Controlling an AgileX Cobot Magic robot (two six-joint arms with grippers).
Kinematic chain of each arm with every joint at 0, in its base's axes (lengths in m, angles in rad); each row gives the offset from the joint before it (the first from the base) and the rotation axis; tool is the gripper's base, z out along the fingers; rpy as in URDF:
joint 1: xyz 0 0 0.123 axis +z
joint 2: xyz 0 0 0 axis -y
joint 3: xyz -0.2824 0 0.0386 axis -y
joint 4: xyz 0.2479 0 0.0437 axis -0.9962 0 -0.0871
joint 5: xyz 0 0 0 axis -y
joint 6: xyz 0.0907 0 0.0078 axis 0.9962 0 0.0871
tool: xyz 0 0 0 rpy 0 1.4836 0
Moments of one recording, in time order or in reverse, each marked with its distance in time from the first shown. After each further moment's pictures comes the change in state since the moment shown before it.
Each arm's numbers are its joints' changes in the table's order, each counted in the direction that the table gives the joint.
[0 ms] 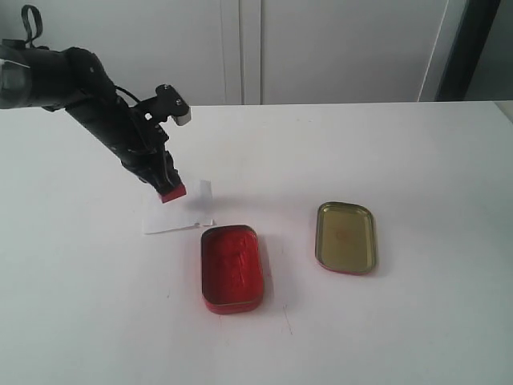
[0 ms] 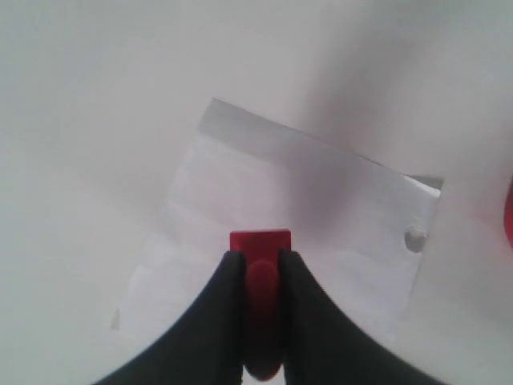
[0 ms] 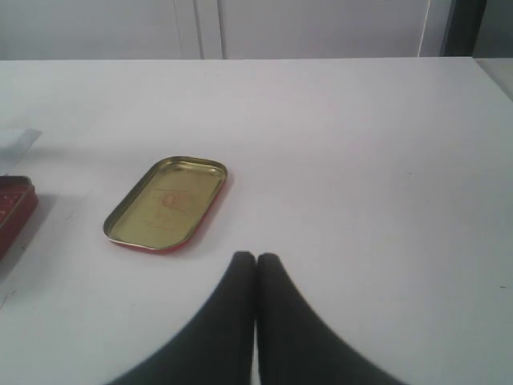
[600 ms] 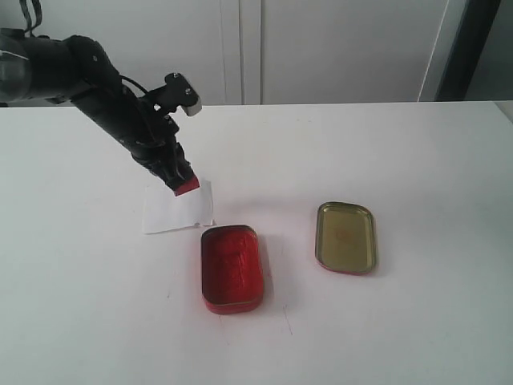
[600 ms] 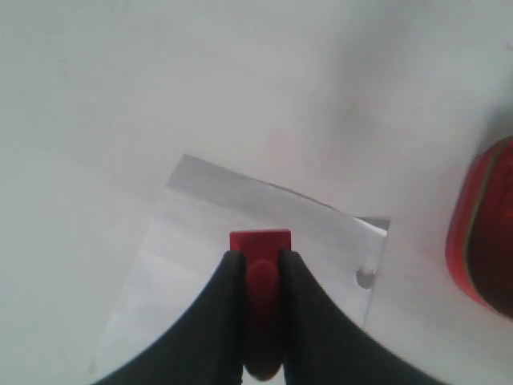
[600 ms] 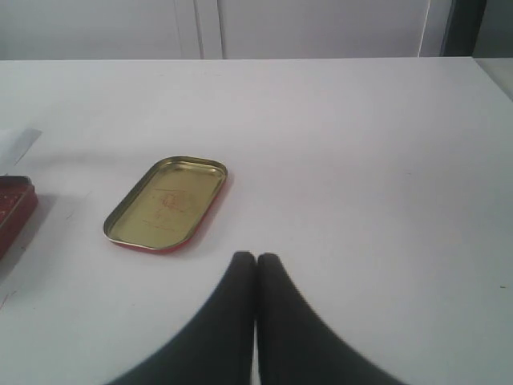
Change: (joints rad) left arm -0.032 0.028 0.000 0.045 -0.002 0.032; right arm 0.000 0.000 0.000 0.000 0.000 0.000
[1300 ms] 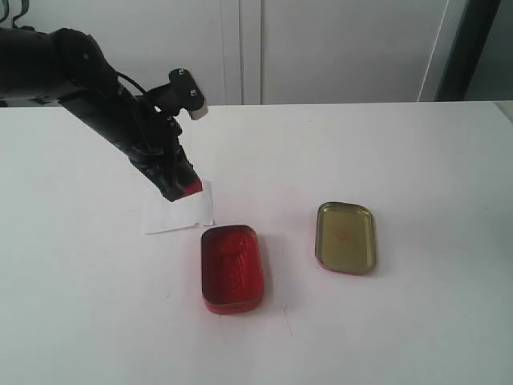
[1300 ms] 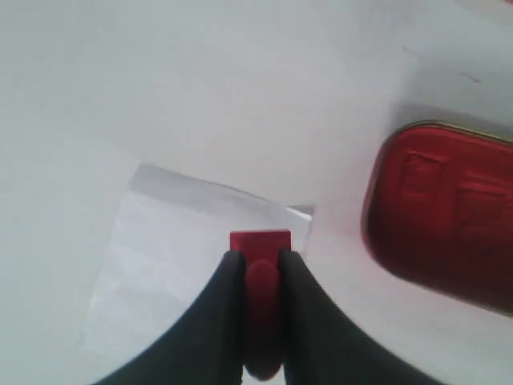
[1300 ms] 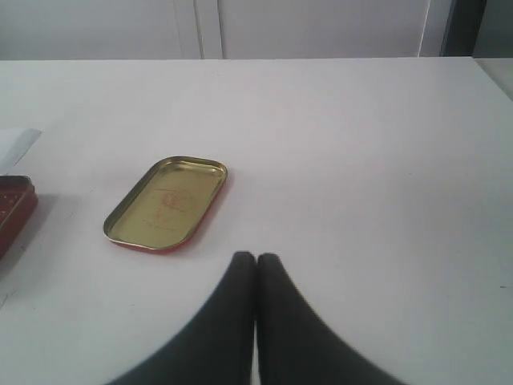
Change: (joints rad) left arm -0.065 0.184 -0.186 -0.032 0.075 0.006; right arm 0.000 0.000 0.000 0.000 0.000 0.000
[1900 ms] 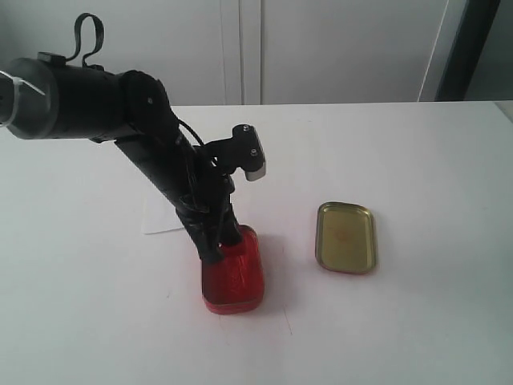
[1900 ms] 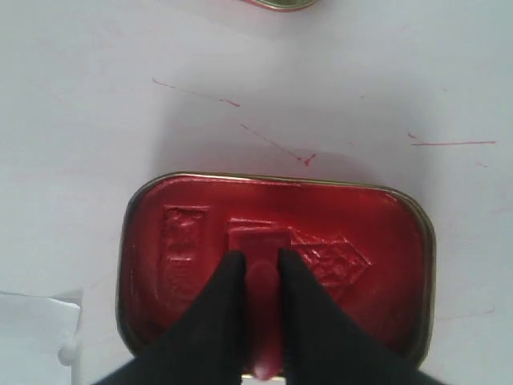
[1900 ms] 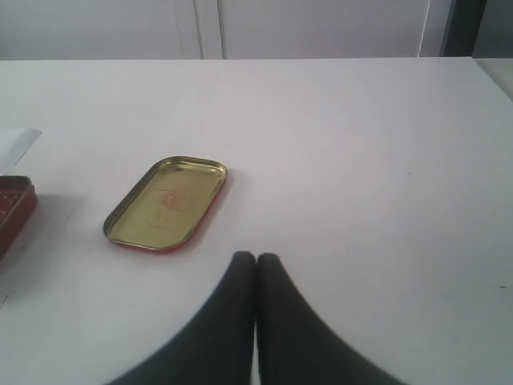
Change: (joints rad) left arm -0.204 -0.014 -0.070 0.003 -0.056 0.015; right arm 0.000 0.000 0.000 0.000 0.000 0.000
